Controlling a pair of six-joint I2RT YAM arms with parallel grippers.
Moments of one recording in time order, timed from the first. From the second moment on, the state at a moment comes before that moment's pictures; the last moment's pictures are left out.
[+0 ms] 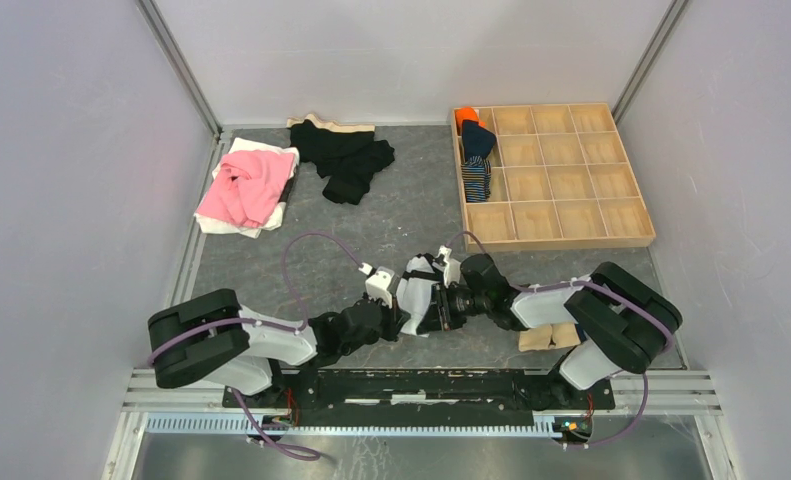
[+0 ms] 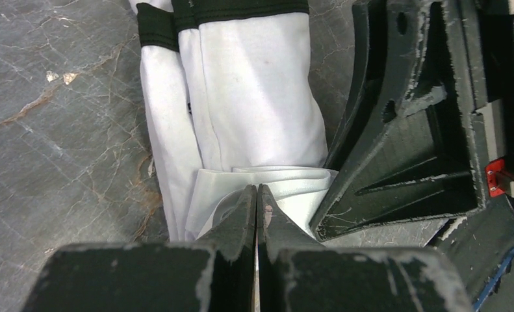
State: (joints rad) left arm -1.16 1.37 0.26 0.63 -0.34 -0.61; right arm 0.75 1.55 0.40 0.43 -0.58 0.68
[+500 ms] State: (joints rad) left arm -1.16 1.47 0.27 0.73 -0.34 -0.62; right arm 0.75 1.36 0.36 0.24 -0.45 0.61
